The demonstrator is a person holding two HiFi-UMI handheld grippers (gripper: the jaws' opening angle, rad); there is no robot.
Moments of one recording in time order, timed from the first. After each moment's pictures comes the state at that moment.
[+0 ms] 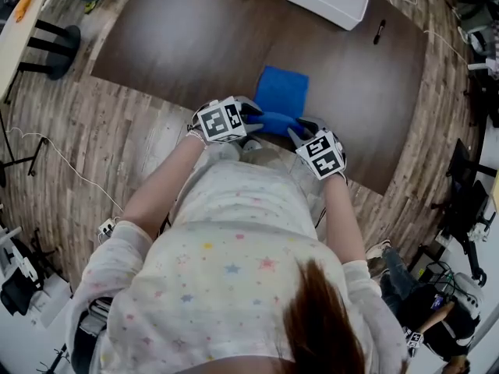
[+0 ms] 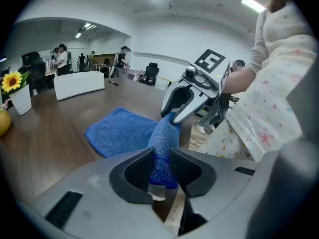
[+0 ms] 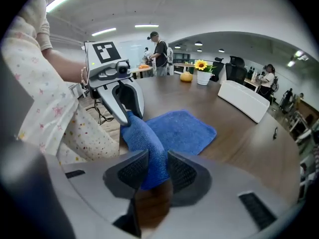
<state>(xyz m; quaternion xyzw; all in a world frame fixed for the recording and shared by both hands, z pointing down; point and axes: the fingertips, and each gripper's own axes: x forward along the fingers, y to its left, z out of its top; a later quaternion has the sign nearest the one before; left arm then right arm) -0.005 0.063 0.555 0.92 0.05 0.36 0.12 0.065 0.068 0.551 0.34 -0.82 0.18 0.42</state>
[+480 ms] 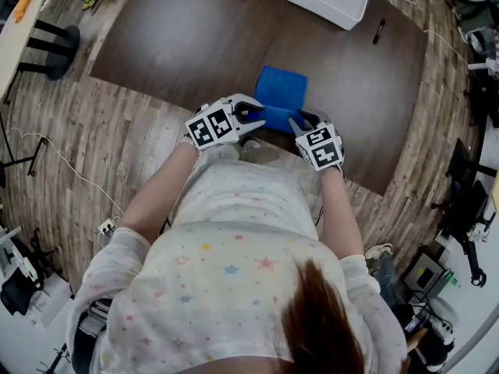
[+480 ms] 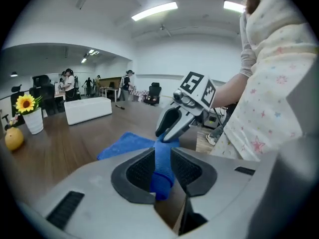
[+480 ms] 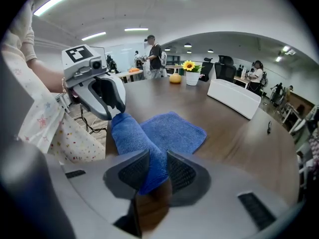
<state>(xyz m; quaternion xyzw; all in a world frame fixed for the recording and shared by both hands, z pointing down) 0.003 0.045 0.510 0.96 0.00 0.26 0.06 0.078 0.035 0.550 0.38 -0.81 0.19 0.40</state>
